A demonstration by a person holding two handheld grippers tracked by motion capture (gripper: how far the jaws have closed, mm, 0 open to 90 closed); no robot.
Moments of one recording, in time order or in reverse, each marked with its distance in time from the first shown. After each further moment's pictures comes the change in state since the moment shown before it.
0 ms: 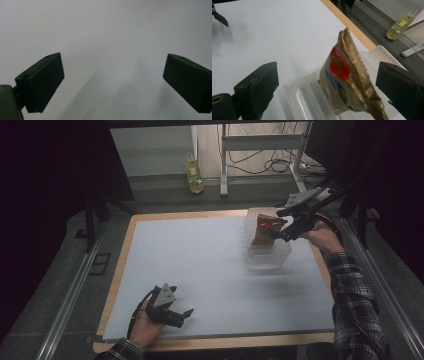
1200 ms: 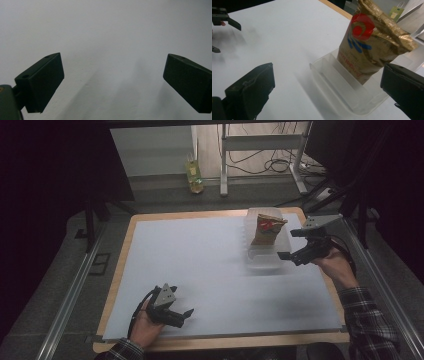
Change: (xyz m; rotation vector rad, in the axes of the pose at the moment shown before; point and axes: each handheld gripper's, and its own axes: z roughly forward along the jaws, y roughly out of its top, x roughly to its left) left arm 0.000 0.000 0.000 -0.004 -0.006 -0.008; right arm 0.058 -0.050 -0.032 -0.071 -0.056 0.138
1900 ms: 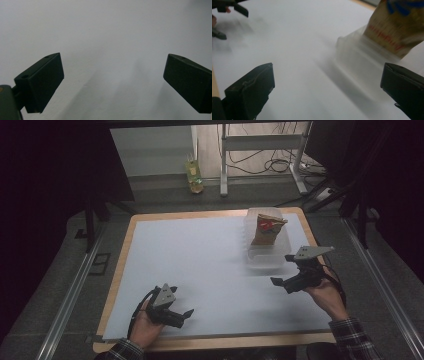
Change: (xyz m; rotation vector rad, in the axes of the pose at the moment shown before) left arm 0.000 0.000 -0.001 -0.007 -0.009 -0.002; right arm 0.053 -0.054 0.019 0.004 -0.010 0.041
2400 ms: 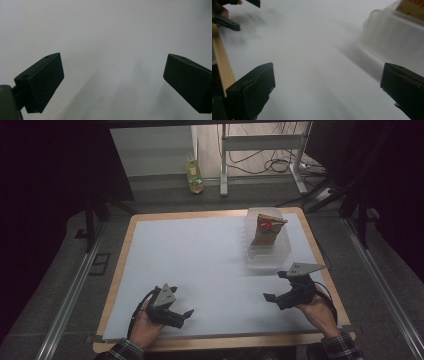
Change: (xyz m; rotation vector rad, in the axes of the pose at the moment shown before) left arm 0.000 0.000 0.000 0.004 -0.001 0.004; right arm 0.034 -0.029 0.016 0.005 0.046 0.062
